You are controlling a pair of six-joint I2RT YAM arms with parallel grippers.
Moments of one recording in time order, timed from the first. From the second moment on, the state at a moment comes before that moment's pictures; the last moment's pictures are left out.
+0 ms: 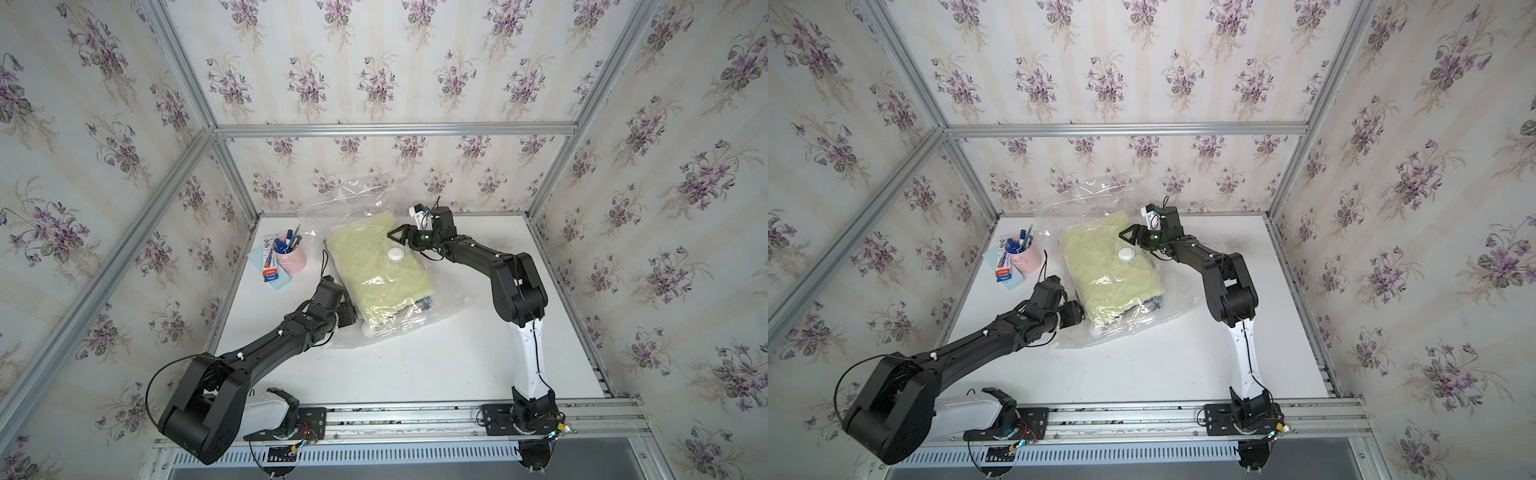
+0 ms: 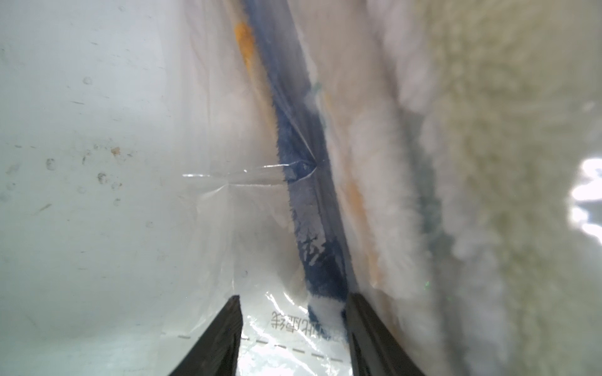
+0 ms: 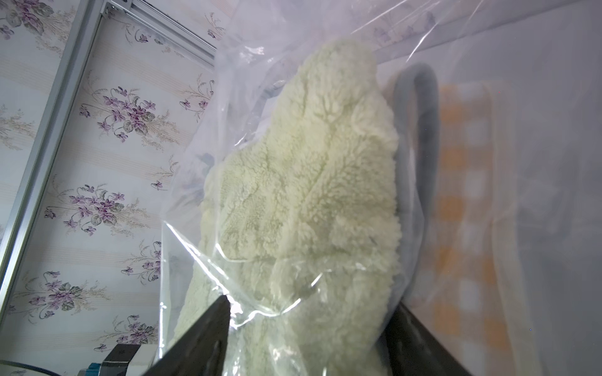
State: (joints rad) left arm -0.42 1.26 0.56 -0.20 -0.03 -0.63; right arm 0.40 2.23 1.65 0.07 -0.69 0.63
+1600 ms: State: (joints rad) left arm -0.58 1.46 0.71 -0.13 -0.21 -0.74; right arm 0.33 1.76 0.94 0.39 -0.50 0.82
